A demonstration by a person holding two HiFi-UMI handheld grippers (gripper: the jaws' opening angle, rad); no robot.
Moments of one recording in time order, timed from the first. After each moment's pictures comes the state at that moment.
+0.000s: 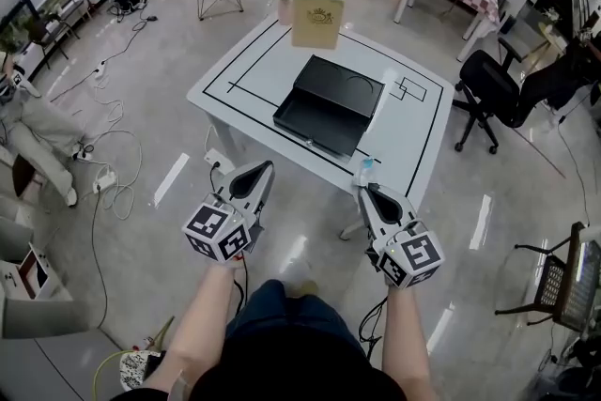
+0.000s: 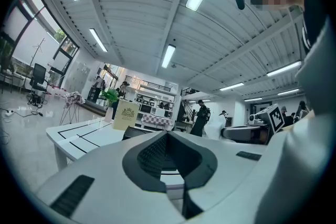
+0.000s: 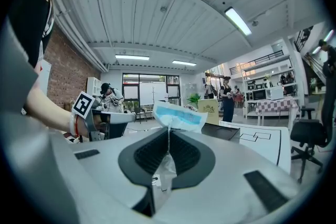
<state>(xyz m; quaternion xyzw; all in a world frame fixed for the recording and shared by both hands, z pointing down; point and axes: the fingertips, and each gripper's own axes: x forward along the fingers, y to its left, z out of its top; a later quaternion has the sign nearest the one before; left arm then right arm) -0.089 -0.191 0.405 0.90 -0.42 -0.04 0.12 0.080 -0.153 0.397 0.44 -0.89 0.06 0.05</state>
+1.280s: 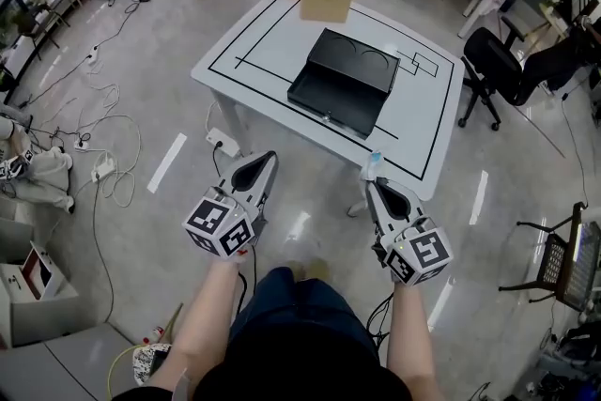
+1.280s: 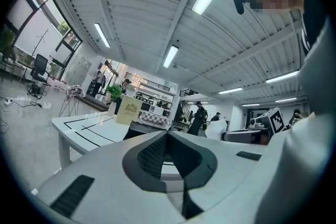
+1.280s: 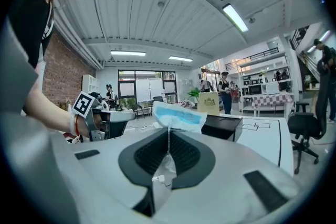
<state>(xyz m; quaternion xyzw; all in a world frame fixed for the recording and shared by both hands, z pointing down) -0.133 -0.178 0.431 0.90 -0.41 -0.05 0.15 0.039 -0.131 0.424 0.46 -0.88 0.09 0.07</state>
